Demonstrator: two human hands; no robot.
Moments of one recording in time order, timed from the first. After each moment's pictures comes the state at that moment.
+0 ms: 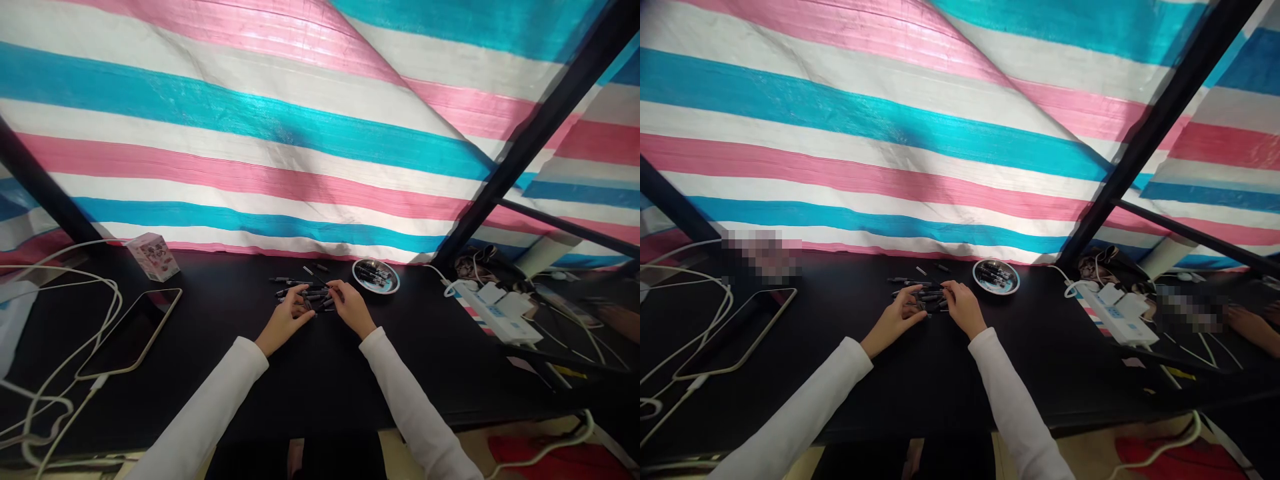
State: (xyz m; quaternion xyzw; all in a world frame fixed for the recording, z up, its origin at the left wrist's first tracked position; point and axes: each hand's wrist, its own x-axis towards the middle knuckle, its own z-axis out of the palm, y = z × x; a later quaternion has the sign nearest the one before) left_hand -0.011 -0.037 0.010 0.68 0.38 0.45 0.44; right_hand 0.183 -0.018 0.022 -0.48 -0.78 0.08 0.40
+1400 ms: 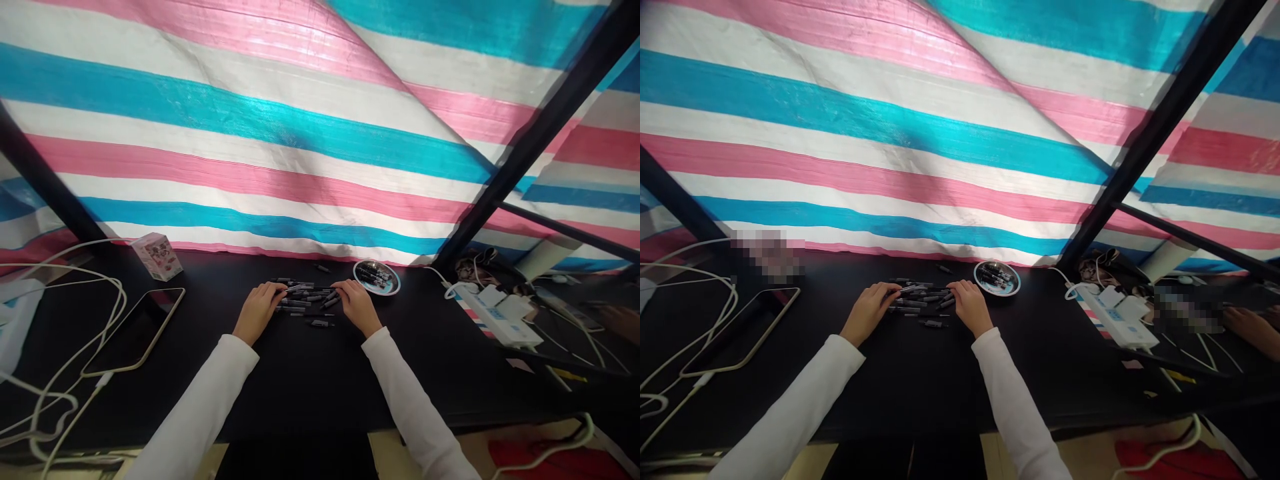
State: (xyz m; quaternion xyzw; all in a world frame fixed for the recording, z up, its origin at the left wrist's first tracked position) left_hand -0.063 -0.016 0.009 0.78 0.46 0.43 0.05; right_hand 0.194 -0.018 0.029 -0.47 -0.81 -0.02 0.36
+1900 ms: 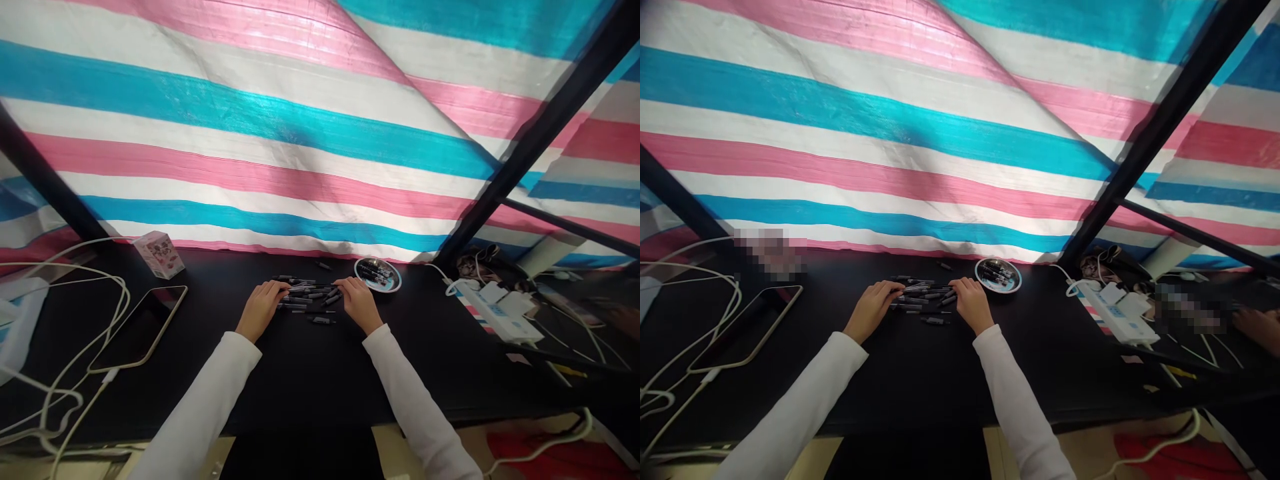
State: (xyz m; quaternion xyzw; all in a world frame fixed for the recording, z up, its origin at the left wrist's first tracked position) left_hand -0.062 -0.021 0.015 0.81 0.46 0.37 -0.02; right_hand 0.196 -0.018 0.029 -0.49 -0.81 -0.08 0.33
